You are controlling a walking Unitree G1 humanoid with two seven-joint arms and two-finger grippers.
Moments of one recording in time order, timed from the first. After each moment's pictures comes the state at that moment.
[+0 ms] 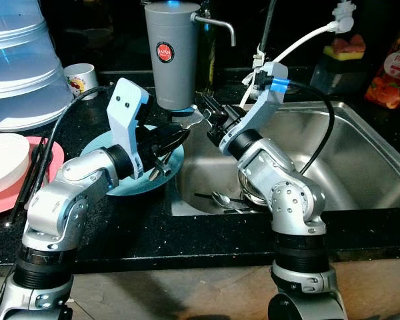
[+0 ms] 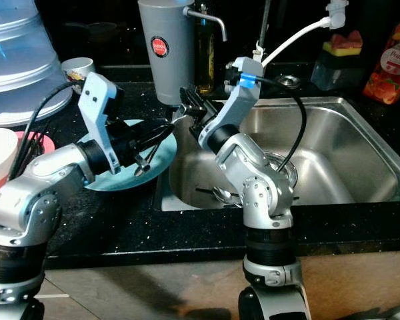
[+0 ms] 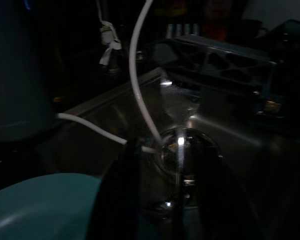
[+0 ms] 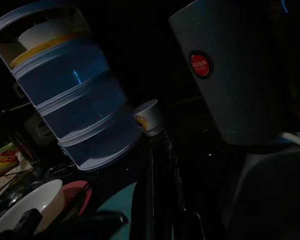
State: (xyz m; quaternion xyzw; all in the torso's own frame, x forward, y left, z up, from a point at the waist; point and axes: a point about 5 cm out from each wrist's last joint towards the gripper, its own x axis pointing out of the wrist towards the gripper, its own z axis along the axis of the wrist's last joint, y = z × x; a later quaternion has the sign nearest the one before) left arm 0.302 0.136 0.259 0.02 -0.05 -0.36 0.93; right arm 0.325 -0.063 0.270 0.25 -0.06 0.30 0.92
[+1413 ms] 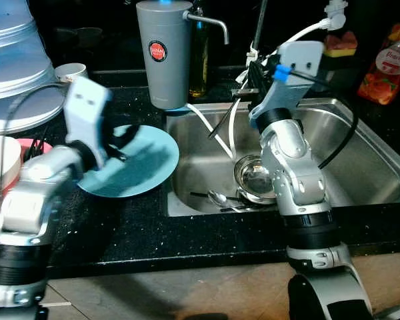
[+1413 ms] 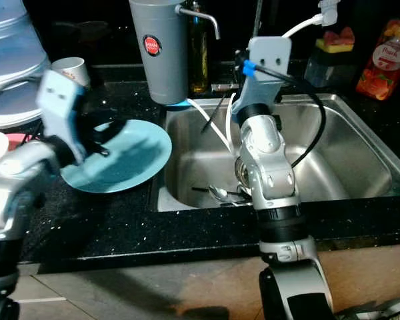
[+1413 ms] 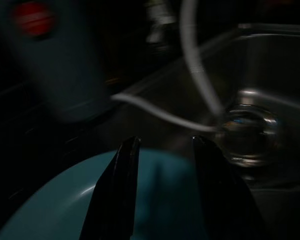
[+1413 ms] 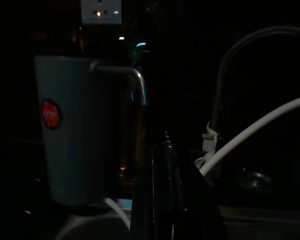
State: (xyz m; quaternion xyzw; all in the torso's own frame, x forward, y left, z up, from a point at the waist) left arm 0.317 0.160 0.248 0.11 -0.05 -0.28 0.95; right arm 0.364 -0.110 0.283 -0.03 -0.21 0.06 0.98
